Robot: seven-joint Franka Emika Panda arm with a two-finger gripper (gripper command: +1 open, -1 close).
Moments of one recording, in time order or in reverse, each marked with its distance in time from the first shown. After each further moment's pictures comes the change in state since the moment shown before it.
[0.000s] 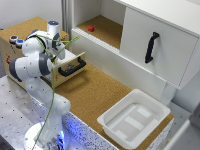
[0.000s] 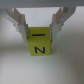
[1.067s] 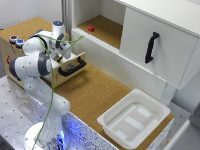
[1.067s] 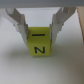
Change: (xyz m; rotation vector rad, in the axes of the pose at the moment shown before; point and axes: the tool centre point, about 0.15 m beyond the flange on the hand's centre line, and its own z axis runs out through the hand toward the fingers) arm 0.049 0.038 -0.013 0.007 0.065 -0.113
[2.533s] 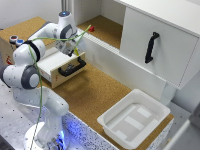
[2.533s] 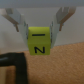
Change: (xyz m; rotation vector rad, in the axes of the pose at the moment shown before) arm 0.015 0.201 -0.113 -0.190 0.158 0.272
